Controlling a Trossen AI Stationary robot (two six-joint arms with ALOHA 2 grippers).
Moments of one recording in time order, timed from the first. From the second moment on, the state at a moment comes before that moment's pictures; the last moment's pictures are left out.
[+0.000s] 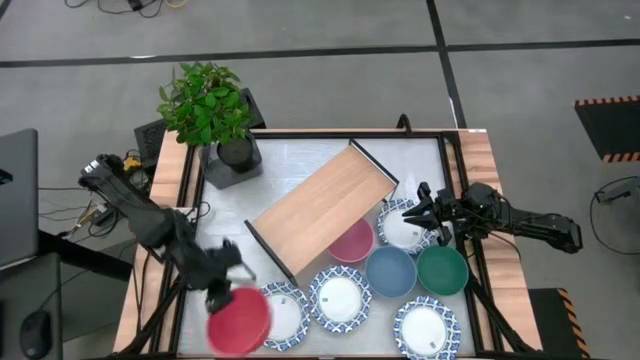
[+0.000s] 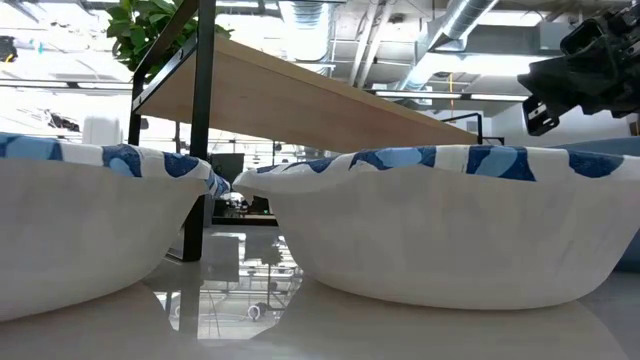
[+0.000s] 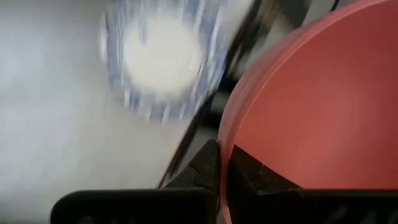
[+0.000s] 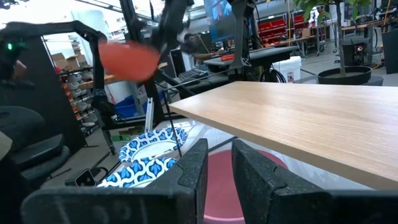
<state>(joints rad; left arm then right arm) -0.65 1.22 1.27 -0.88 0.03 -1.35 -0.22 0.01 0.01 0.07 -0.39 0.24</state>
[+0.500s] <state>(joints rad) -0.24 1.22 1.52 -0.73 -0.45 -1.16 -0.22 0.01 0.01 0.07 -0.39 0.24</state>
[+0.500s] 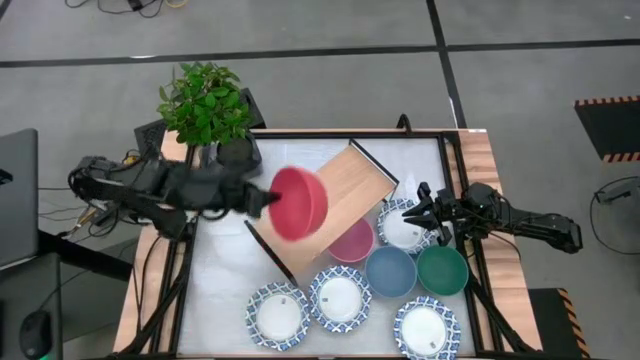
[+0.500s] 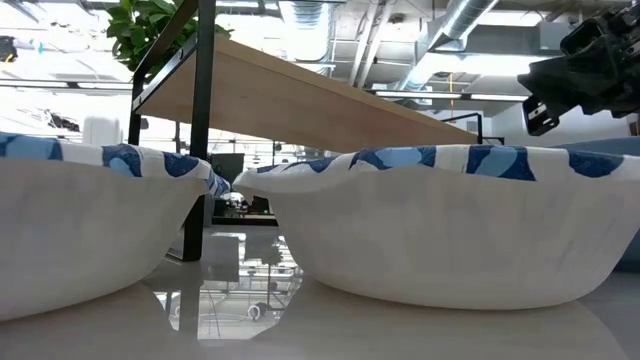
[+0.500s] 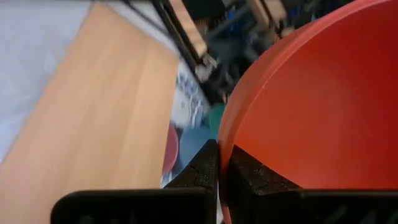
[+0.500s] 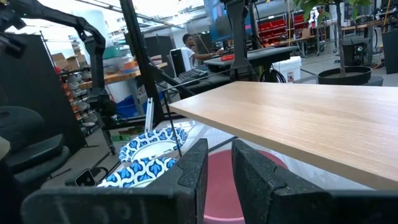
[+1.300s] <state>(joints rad) 0.21 1.56 1.52 -0.63 0.02 -1.09 -0.22 0.01 0.01 0.07 -0.39 0.53</state>
